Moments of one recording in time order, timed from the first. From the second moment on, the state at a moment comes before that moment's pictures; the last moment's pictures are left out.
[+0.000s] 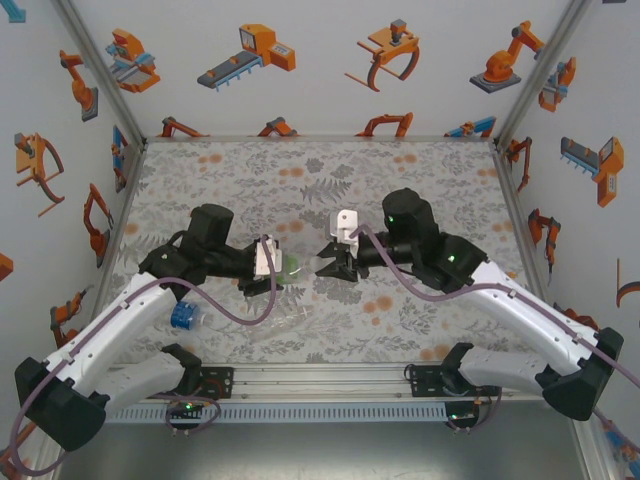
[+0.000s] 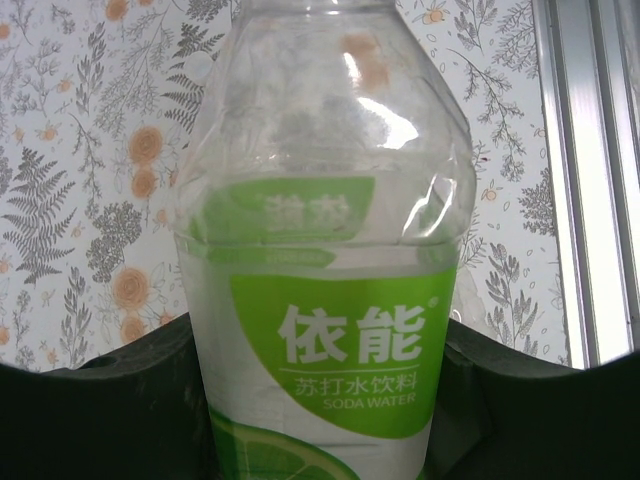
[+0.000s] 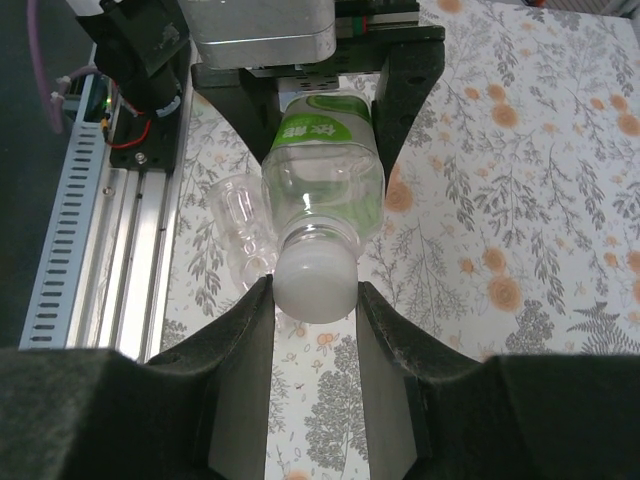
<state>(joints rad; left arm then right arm) -0.62 1.01 0.90 -0.63 0.71 0.86 0.86 1.11 1.12 -0.40 -0.64 -0.43</state>
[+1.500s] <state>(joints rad) -0.59 1.02 0.89 -0.68 0.68 0.84 0.86 1.14 1.00 -0.20 -0.45 0.53</state>
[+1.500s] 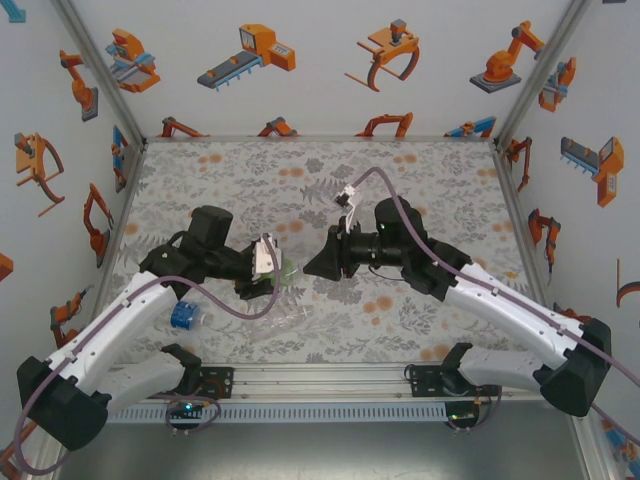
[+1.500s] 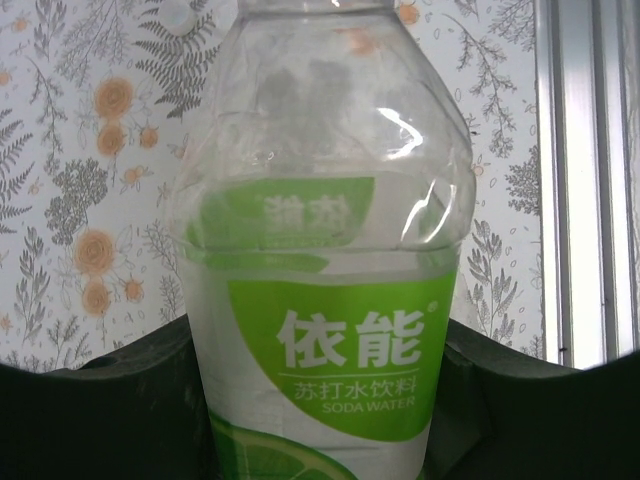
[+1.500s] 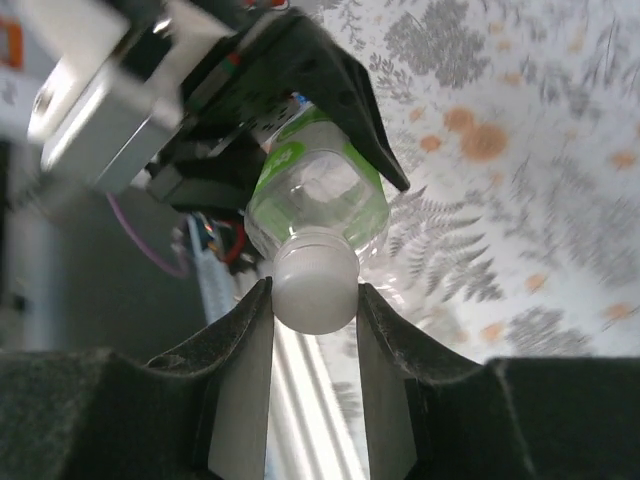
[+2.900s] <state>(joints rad) -0.61 1.04 0.90 -0.58 0.81 0.85 0.84 1.06 1.13 -0.42 -0.69 -0.60</state>
